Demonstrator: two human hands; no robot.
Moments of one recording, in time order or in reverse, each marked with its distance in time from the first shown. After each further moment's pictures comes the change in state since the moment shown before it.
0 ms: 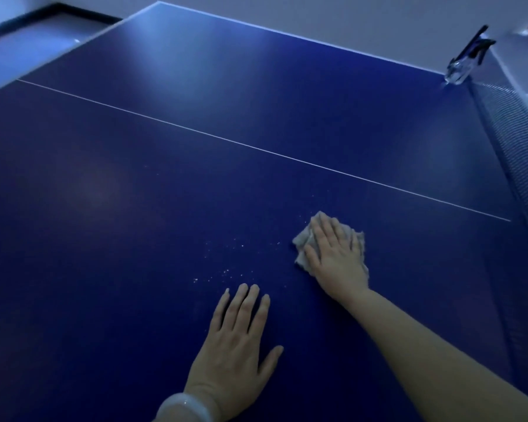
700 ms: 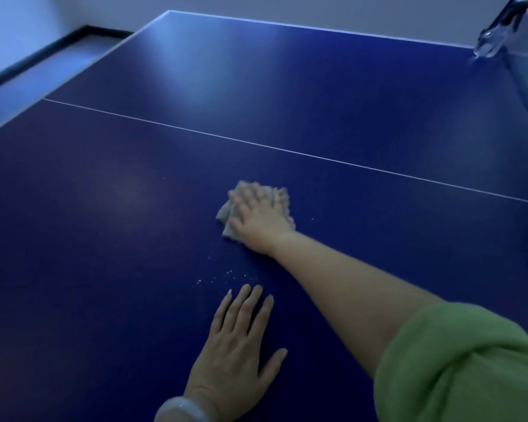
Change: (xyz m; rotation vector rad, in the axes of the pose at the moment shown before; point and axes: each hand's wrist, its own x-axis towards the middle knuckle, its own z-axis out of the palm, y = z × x) left_hand 0.002 0.001 -0.002 0.040 -0.024 -0.010; right_hand 0.094 -0.126 -0.005 0.034 -0.157 -0.339
